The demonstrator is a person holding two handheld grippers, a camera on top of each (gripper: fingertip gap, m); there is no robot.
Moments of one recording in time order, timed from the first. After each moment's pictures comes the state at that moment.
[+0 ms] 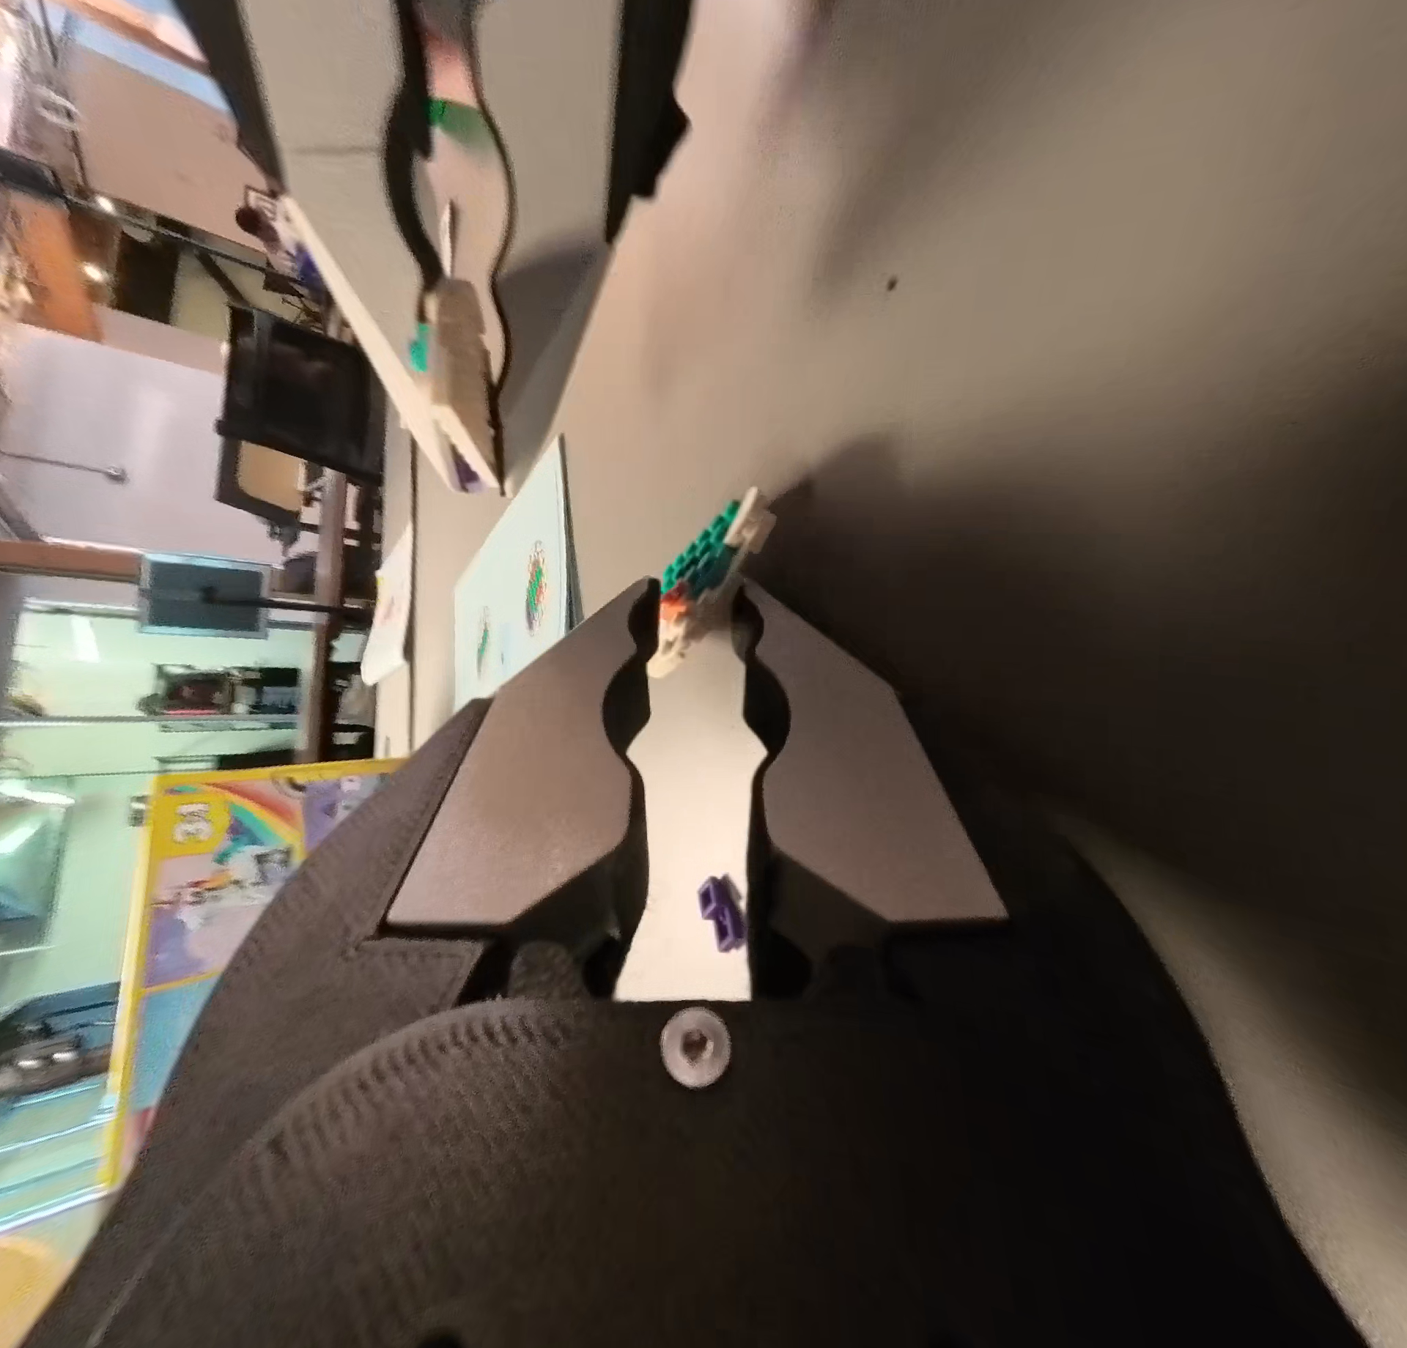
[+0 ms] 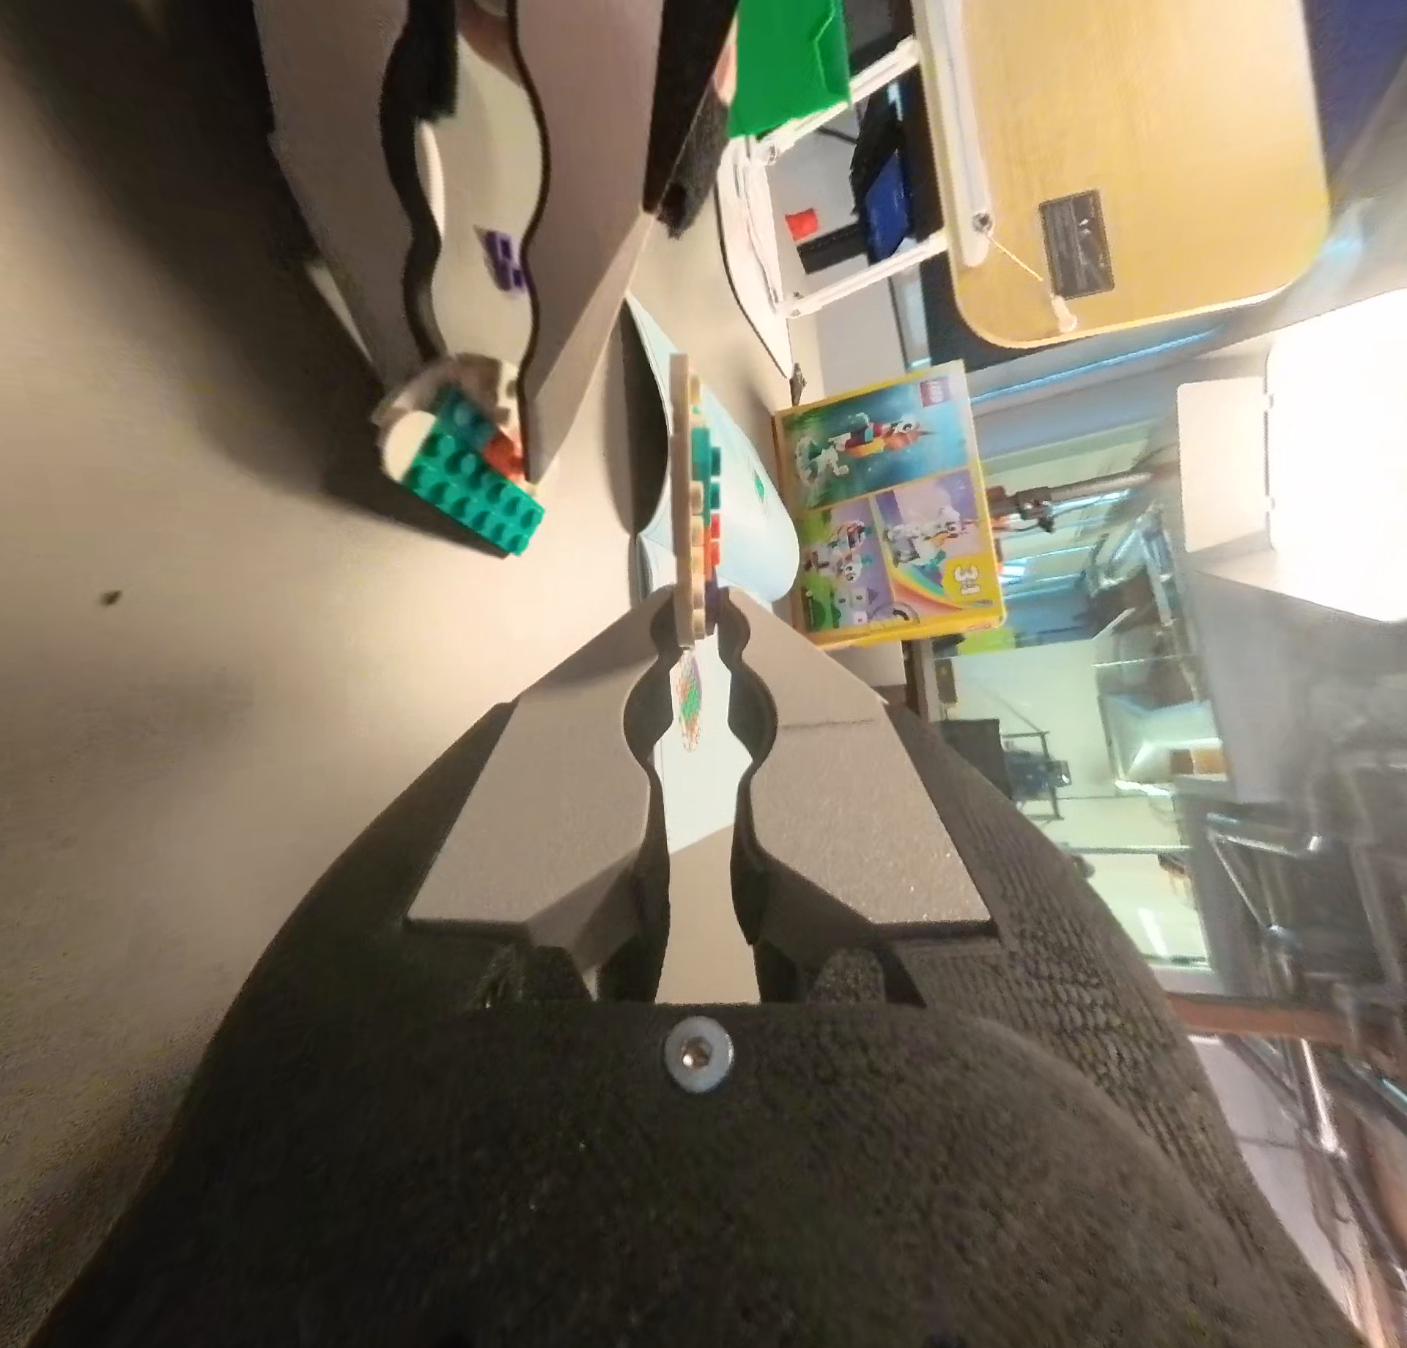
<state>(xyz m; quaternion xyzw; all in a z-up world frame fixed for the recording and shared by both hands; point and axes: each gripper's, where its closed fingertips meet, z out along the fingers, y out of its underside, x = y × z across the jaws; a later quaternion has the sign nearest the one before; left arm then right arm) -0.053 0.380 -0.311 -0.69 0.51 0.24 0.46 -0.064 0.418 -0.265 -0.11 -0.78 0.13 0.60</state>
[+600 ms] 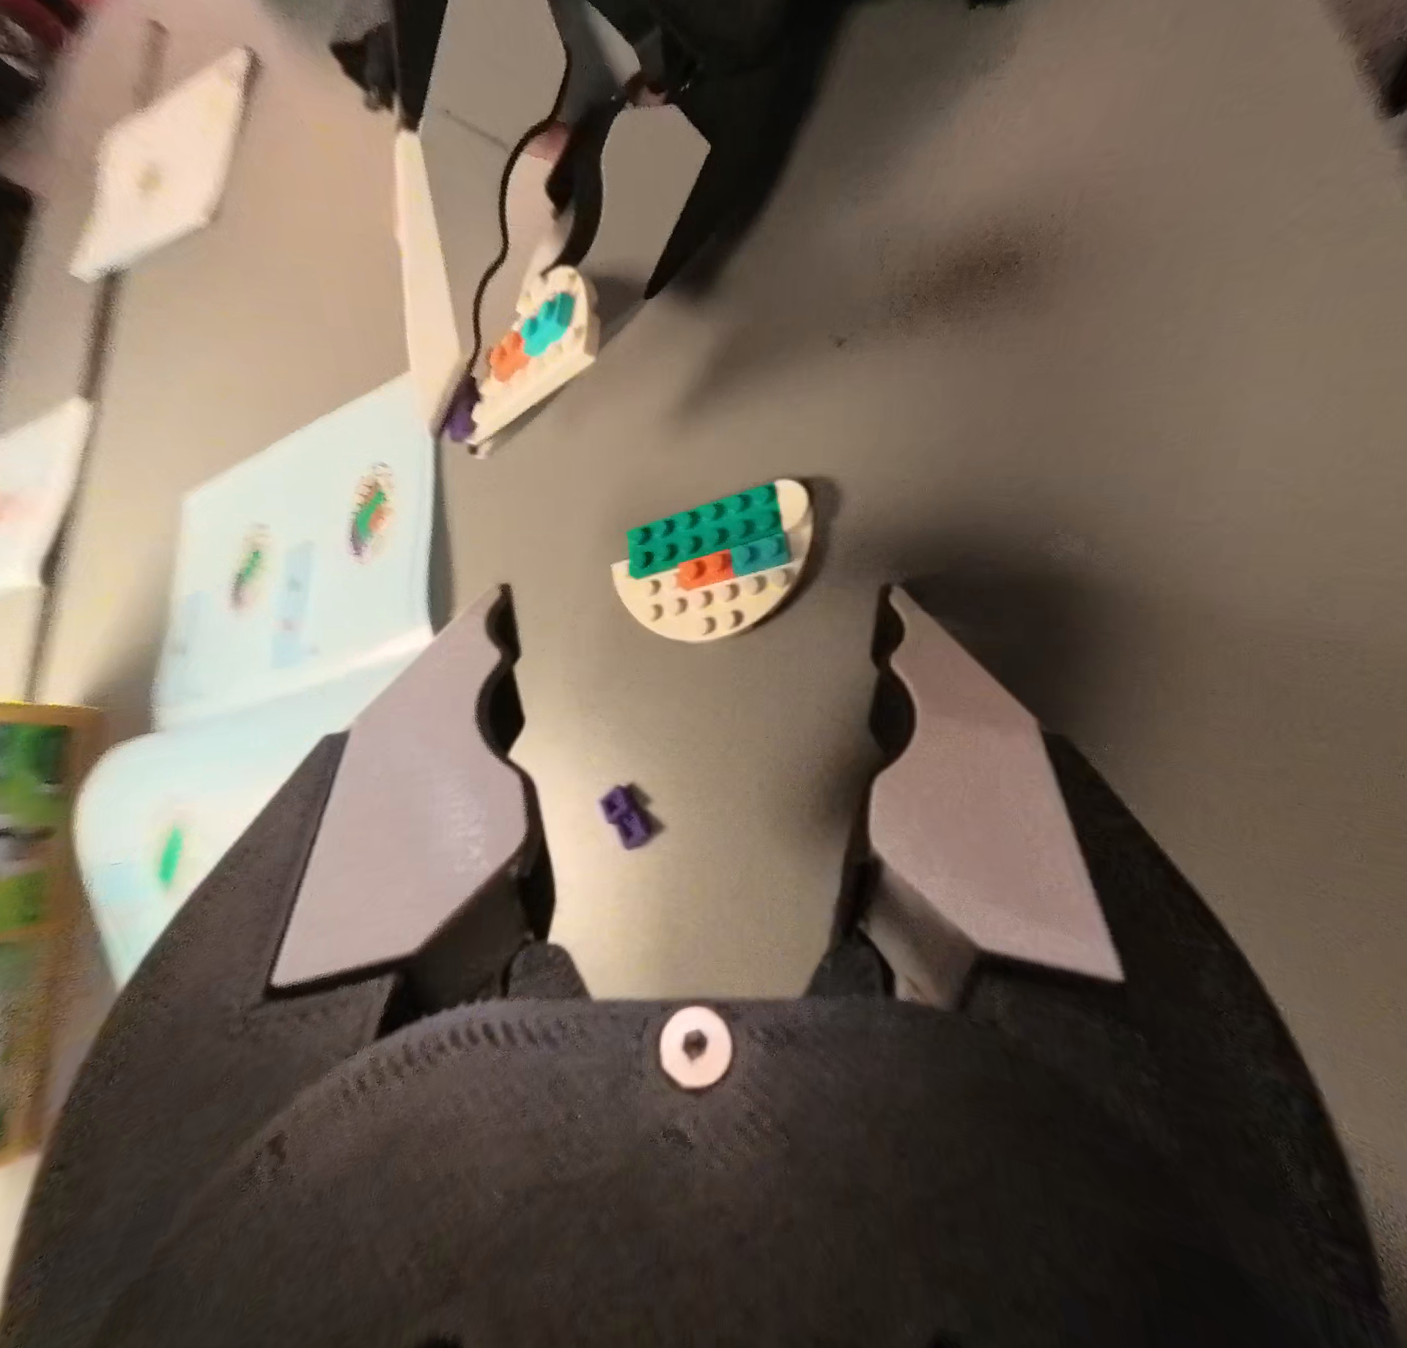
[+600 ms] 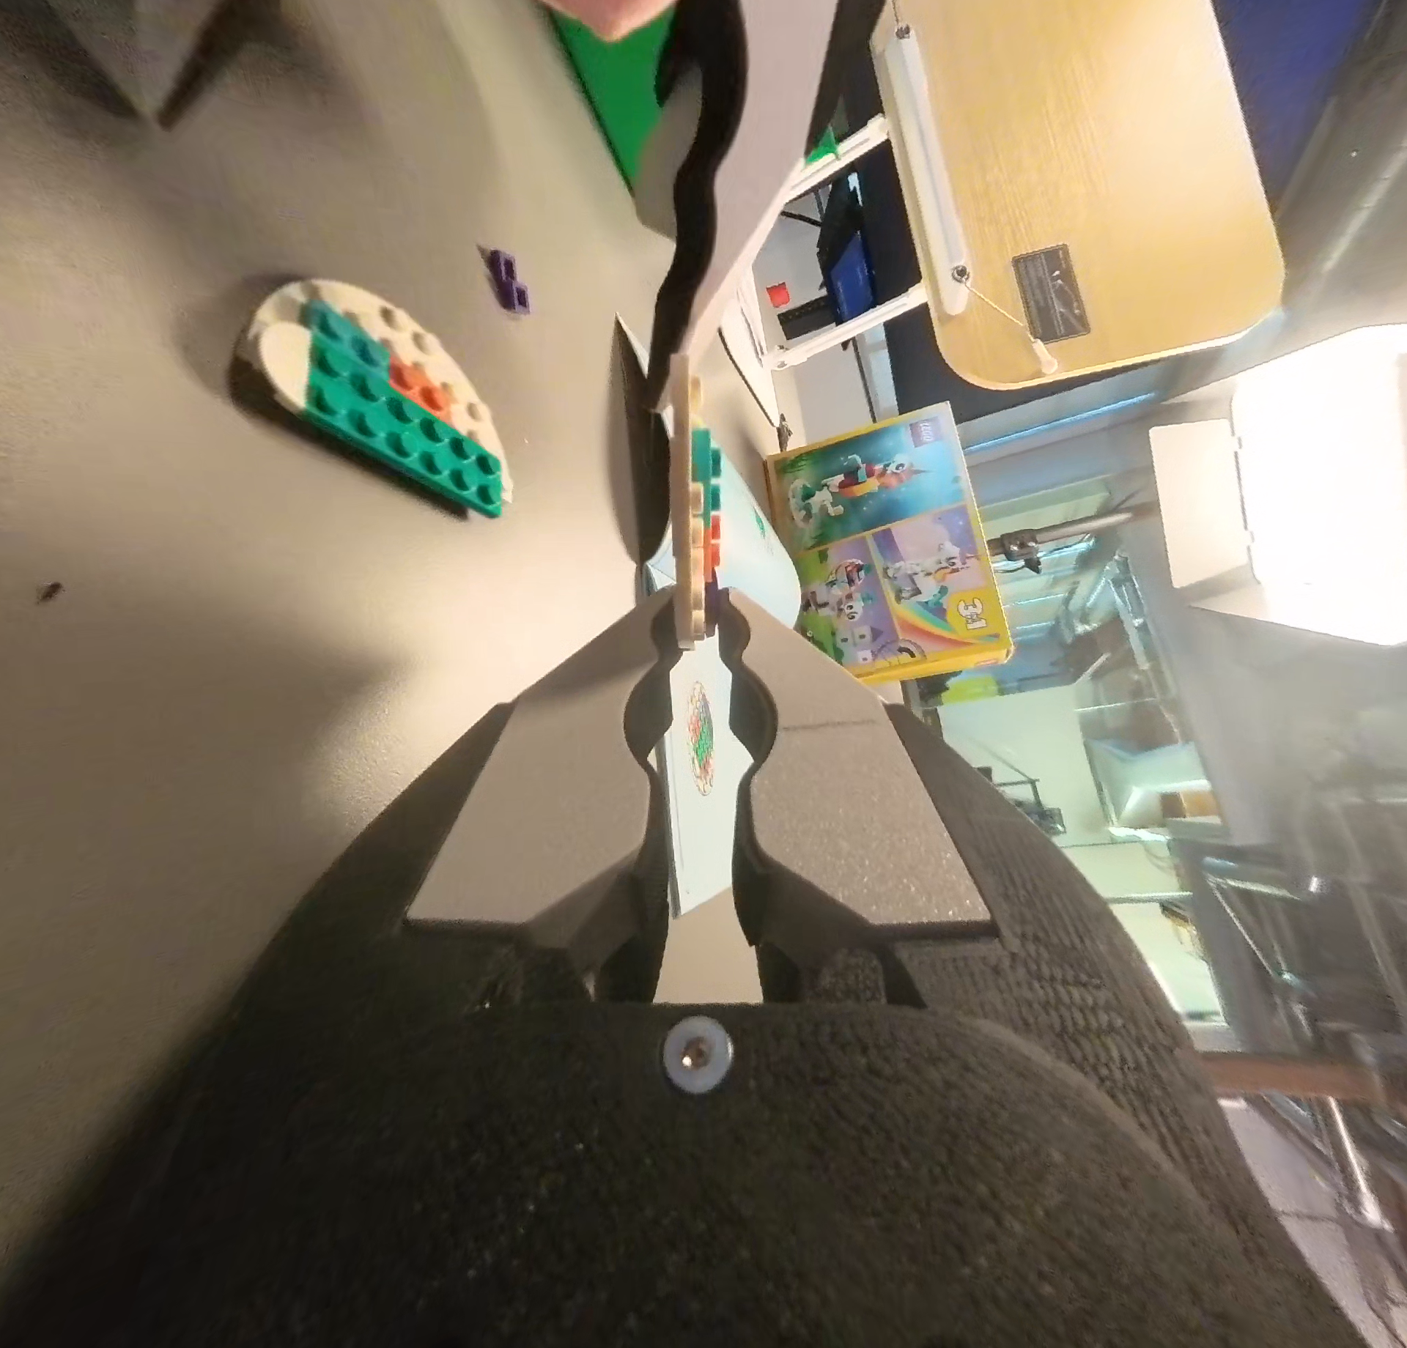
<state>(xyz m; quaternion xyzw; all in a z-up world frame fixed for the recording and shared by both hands) -0.054 0.346 -0.303 -0.79 0.44 0.02 0.42 -0.075 0.417 -0.275 -0.09 -0.76 0.17 0.62</state>
